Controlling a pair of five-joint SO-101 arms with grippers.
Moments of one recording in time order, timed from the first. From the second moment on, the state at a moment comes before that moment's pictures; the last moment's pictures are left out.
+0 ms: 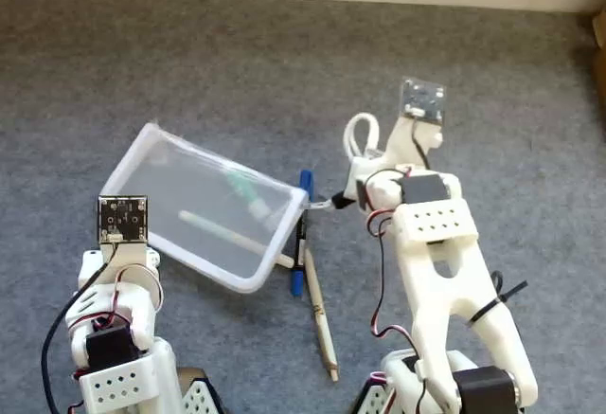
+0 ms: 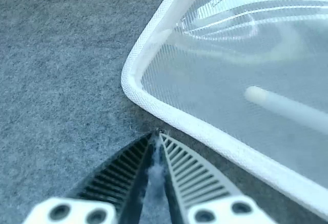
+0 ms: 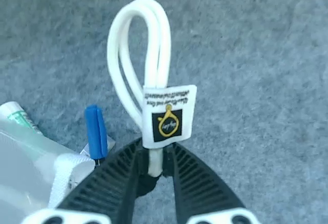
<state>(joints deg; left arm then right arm) -23.5 -102.5 96.0 58.6 -10.6 -13.4 -24.8 38.9 50.5 -17.0</state>
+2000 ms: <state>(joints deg) -23.5 -102.5 96.0 58.6 -10.6 -20.6 15.1 15.3 59.8 -58.5</state>
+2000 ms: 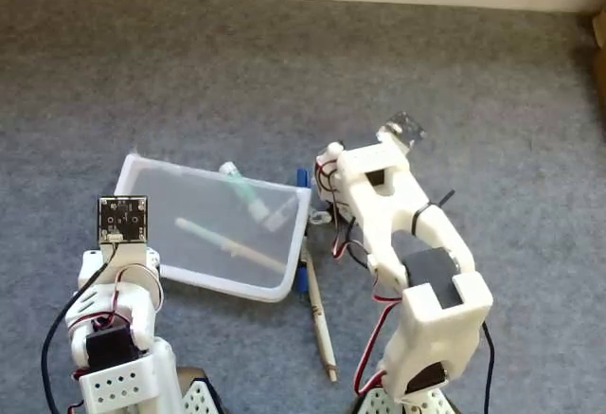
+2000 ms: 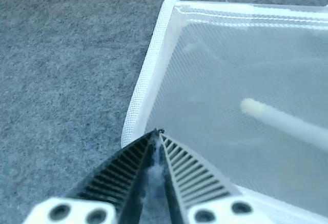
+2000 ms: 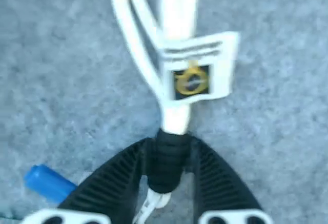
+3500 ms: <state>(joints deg) -23.5 -102.5 96.0 58.6 -10.6 -27.0 -8.2 -15.0 64.1 -32.0</state>
